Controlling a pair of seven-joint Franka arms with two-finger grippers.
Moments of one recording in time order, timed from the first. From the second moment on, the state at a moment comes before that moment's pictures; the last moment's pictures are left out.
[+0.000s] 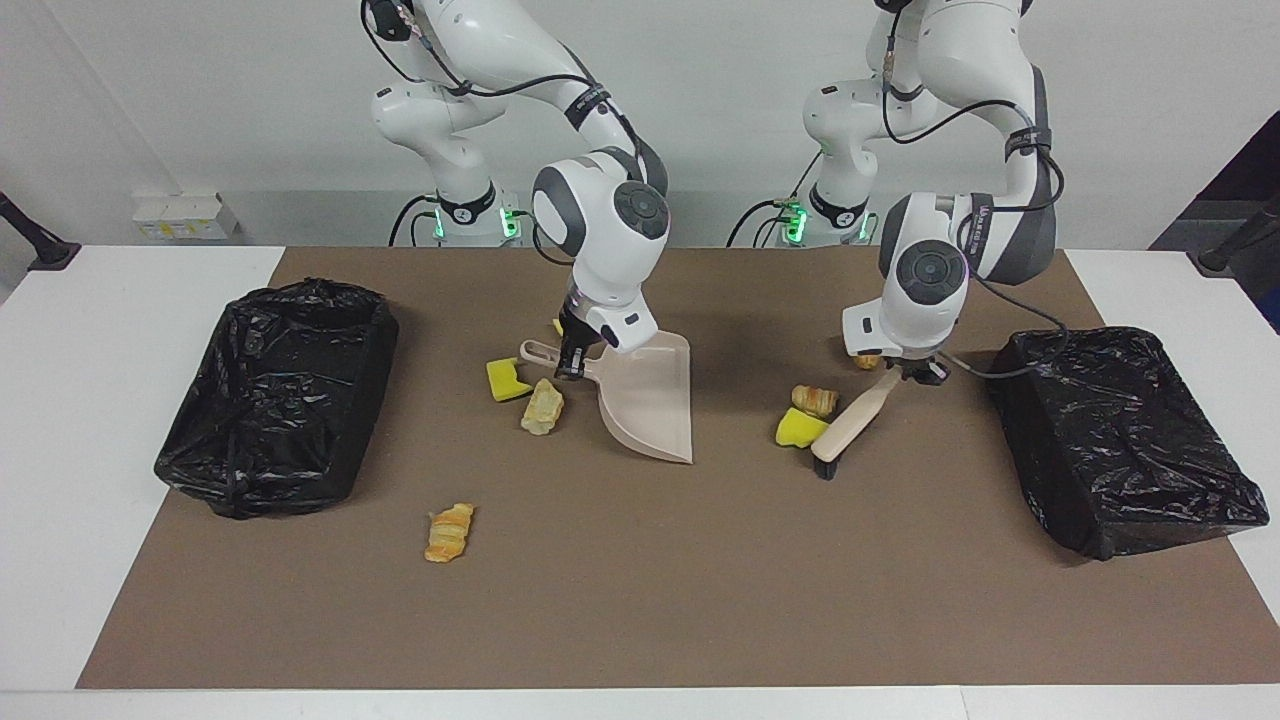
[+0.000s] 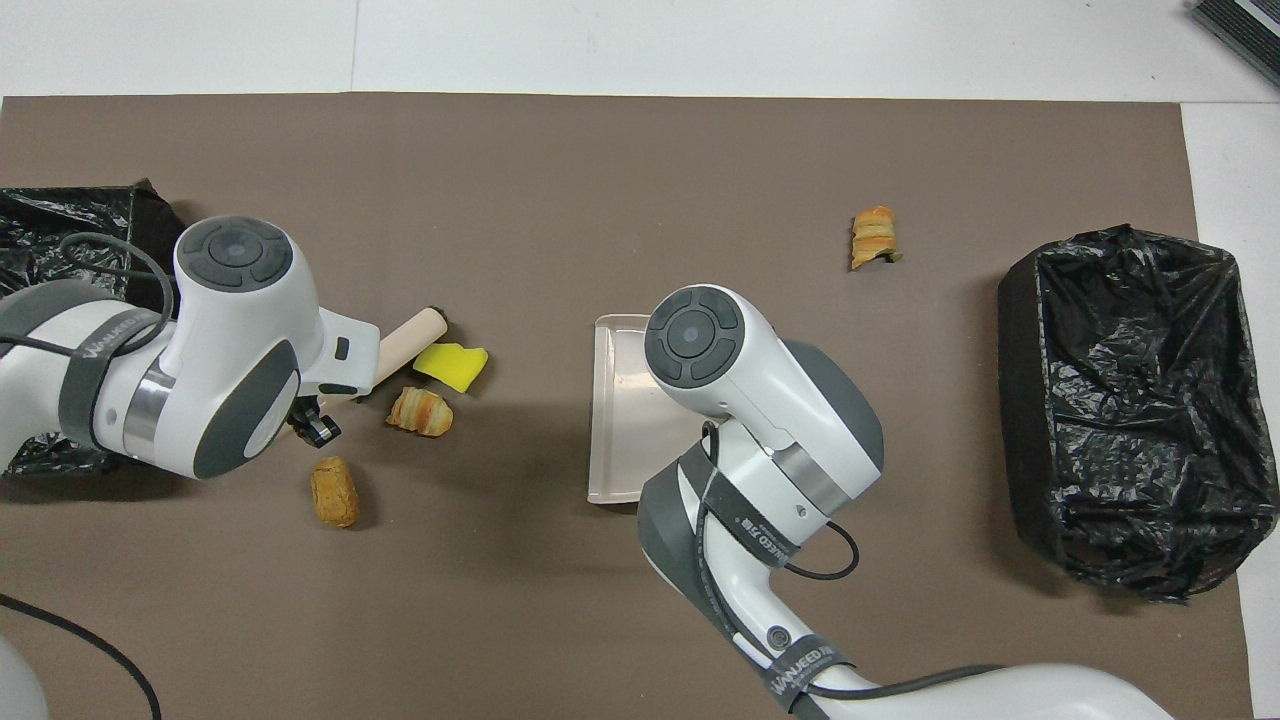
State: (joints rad) left arm 0.08 0.17 -0.37 -1.99 0.29 1.80 0.46; right arm 0.47 0.30 0.08 -1.76 -0.31 1.82 -0.84
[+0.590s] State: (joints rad) left arm 0.06 -0.11 -0.31 -2.09 0.22 1.71 0.08; right arm 0.47 0.30 0.08 -1.77 -0.31 1.83 -0.84
